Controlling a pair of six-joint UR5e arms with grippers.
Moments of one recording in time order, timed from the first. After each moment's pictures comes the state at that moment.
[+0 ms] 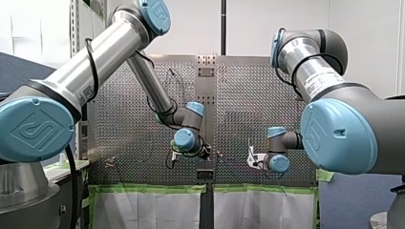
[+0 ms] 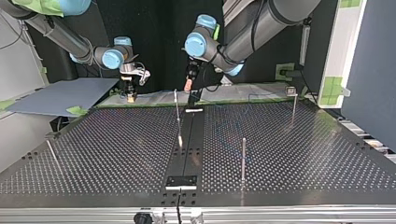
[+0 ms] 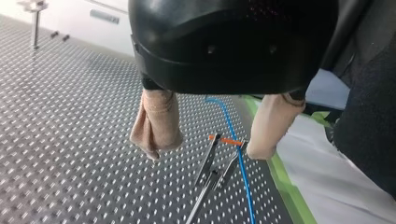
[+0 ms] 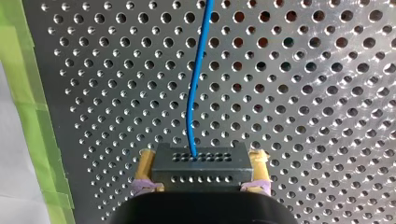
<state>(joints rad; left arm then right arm) -0.63 -2.28 -1.73 -2.63 -1.83 -1.70 1.88 -0.61 1.59 -0.83 1.53 1.59</state>
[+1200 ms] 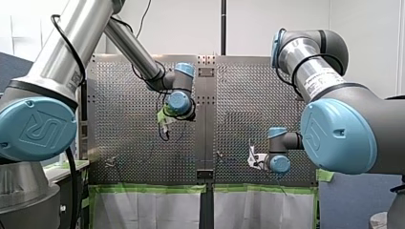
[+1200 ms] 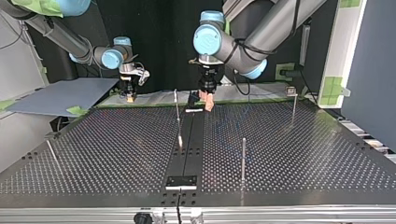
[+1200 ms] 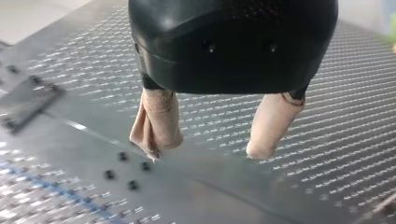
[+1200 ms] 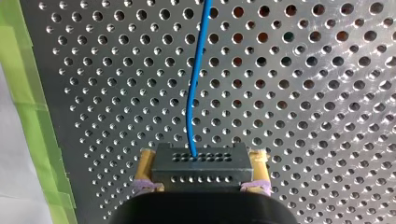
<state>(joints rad) -0.59 -1.96 -1.78 -2.71 -2.04 -2.03 1.87 -0.61 1.59 -0.83 1.52 1.60</state>
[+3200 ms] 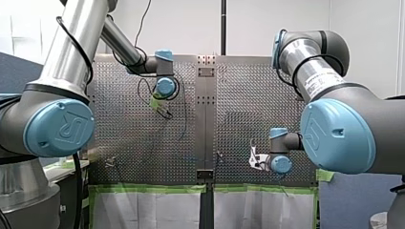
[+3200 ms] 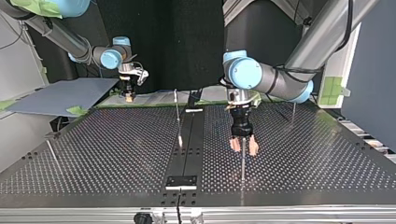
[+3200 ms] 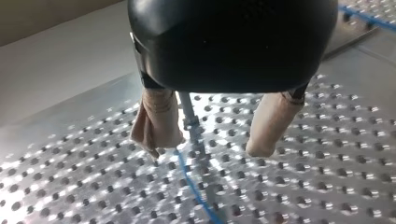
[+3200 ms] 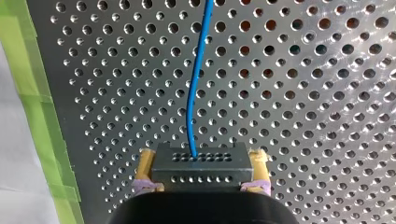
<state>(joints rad) -0.34 -1.88 -1.67 -2.57 -2.00 -2.54 1.86 -0.60 1.59 -0.83 1.52 1.61</state>
